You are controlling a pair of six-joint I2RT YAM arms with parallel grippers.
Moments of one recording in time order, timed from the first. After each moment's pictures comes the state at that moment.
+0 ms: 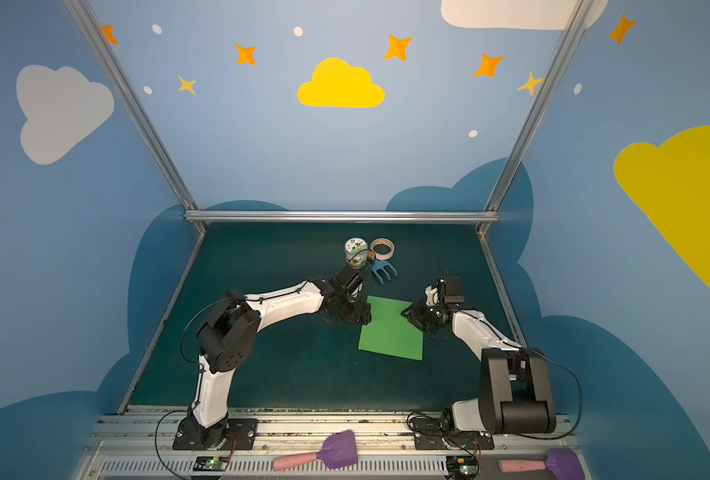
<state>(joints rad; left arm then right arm) -0.78 2.08 1.51 -0.57 0.18 -0.59 0.09 1.43 0.71 -0.36 -0.52 0.65</state>
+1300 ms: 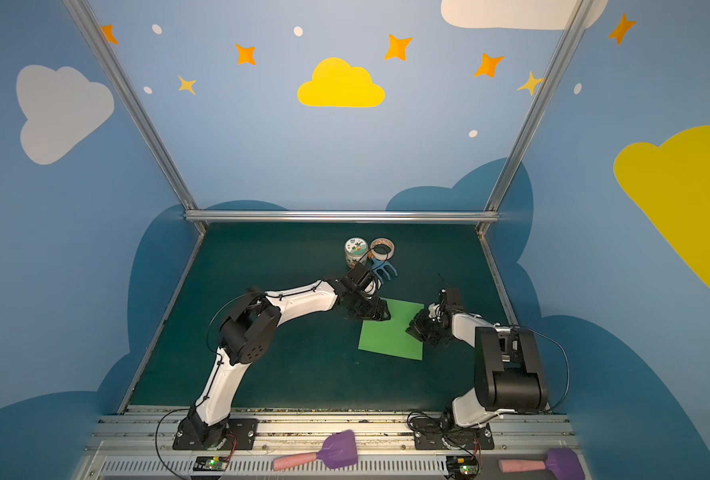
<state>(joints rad) -0.81 2.22 1.65 -0.44 0.36 -0.63 0.04 1.54 0.63 -0.31 -0.56 0.73</state>
